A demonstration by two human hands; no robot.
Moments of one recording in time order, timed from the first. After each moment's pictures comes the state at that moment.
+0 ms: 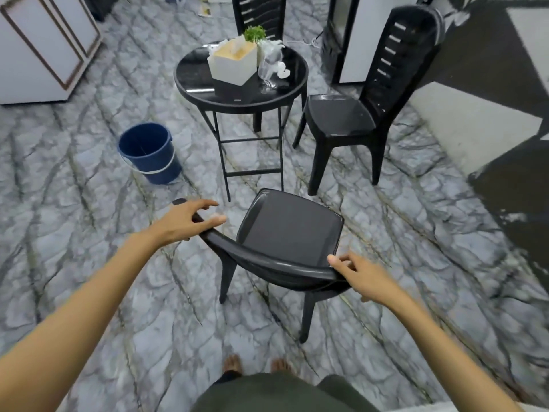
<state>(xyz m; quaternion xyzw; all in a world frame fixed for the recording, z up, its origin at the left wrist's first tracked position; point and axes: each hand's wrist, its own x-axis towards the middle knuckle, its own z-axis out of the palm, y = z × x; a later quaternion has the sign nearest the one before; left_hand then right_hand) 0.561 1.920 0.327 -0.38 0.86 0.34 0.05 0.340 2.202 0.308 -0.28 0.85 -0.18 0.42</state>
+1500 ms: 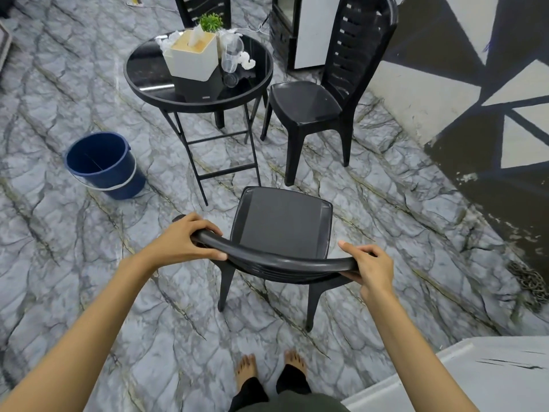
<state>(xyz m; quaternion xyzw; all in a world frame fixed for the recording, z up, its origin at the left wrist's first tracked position) 0.577 1.872 0.306 -0.24 0.88 0.39 0.09 0.402 2.155 0.286 0.17 0.74 -0.61 0.23</state>
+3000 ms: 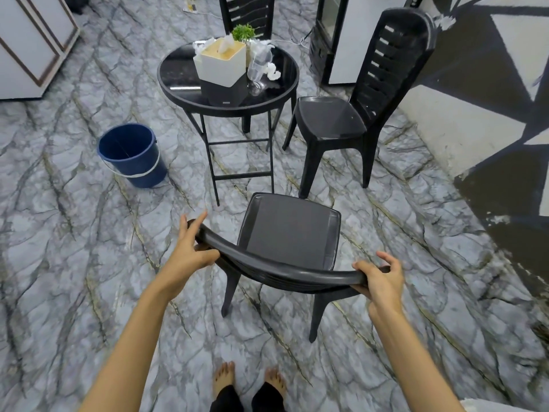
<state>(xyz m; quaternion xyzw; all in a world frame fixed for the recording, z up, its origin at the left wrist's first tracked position) 0.543 1.960 0.301 -0.45 0.63 0.62 -0.13 0.327 2.179 0.276 0.14 0.73 -0.63 0.22</state>
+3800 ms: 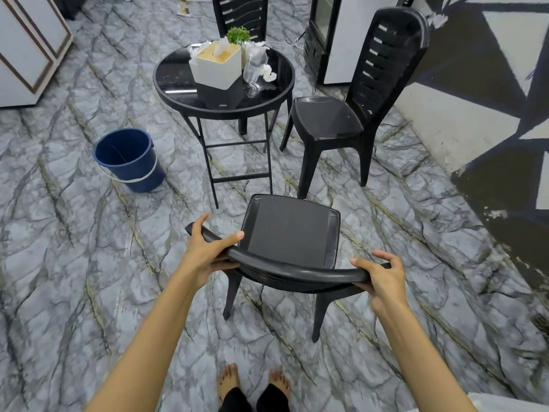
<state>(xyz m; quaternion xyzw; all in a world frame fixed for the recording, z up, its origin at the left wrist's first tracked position) 0.513 1.966 0.317 -0.51 0.46 0.72 -0.13 0.318 2.177 0.270 0.18 0.68 -0.66 0.28</state>
